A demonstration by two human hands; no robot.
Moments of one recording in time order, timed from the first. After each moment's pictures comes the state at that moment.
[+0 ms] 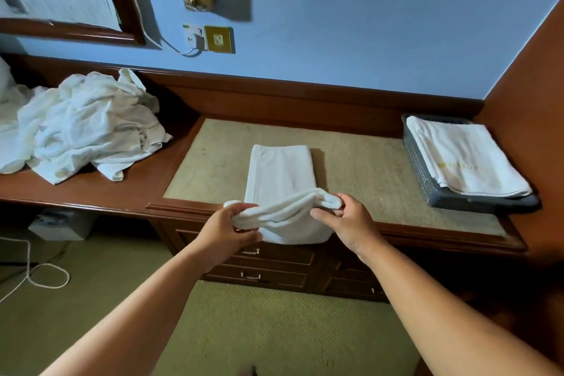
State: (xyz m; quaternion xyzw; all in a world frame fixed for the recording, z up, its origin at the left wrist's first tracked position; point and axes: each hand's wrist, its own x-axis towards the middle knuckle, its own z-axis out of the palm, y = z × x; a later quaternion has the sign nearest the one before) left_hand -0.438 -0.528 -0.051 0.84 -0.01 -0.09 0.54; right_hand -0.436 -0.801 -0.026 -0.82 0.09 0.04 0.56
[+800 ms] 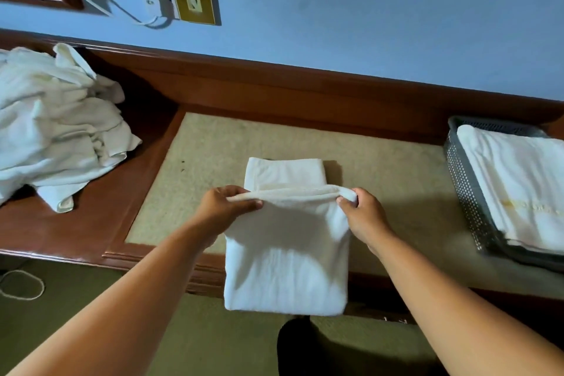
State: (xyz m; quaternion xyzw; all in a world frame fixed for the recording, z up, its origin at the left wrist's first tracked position) left_hand -0.178 -0.523 -0.092 0.78 0.12 -0.17 0.59; right_hand -0.189 -0.817 -0.103 -0.89 0.18 0.04 0.42
